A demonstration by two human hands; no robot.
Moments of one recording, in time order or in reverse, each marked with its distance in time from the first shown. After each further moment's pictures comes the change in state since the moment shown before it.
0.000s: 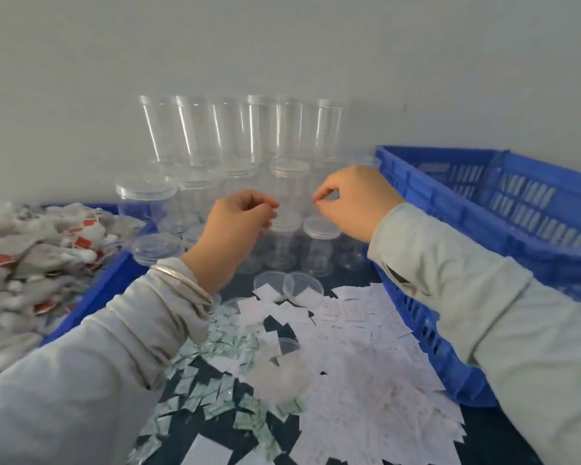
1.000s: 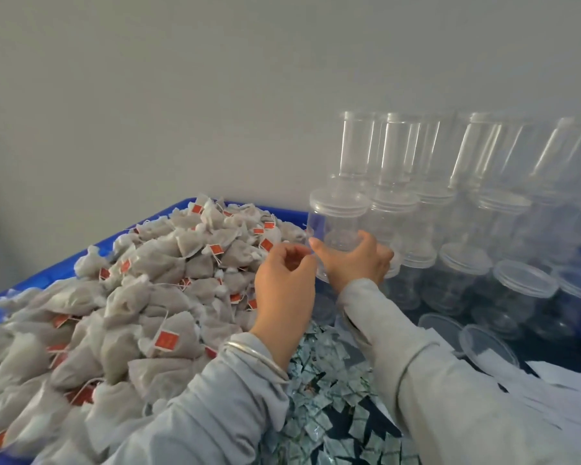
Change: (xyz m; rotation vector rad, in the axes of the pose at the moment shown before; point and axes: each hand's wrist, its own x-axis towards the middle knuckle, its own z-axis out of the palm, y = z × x) left_hand -0.019 -0.076 -0.172 0.004 0.578 -0.048; right_hand 0.077 -0.191 0.235 0.680 0.117 0.424
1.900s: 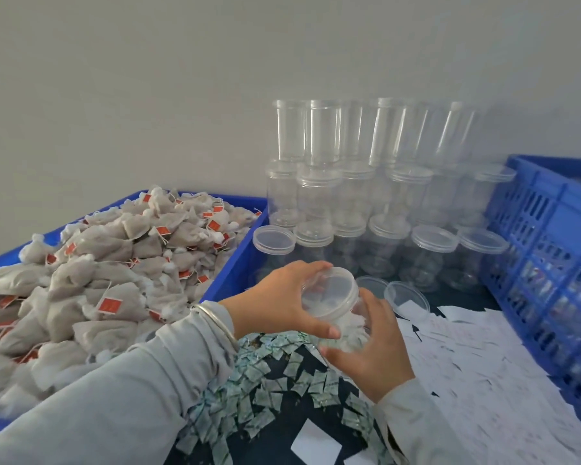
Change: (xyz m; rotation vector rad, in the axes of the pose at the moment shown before) left_hand -0.057 -0.001 0.023 0.654 -0.993 0.335; right_hand -0.097 0.140 -0.143 -0.029 -0.167 -0.443
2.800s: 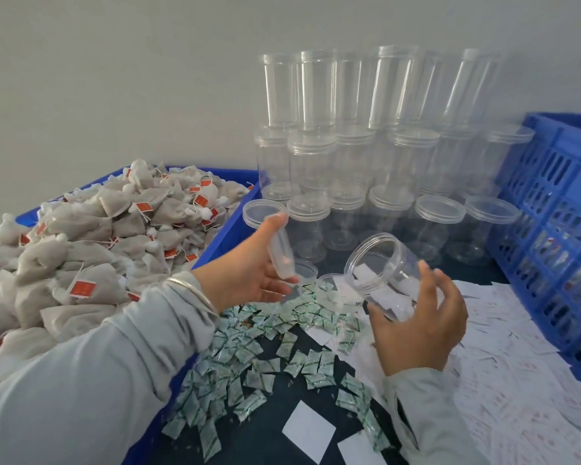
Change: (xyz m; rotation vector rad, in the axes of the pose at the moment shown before) left_hand 0.013 -0.019 -0.008 -0.904 -0.024 -0.669; right_hand 0.003 0.035 -0.007 -0.429 0.589 0.028
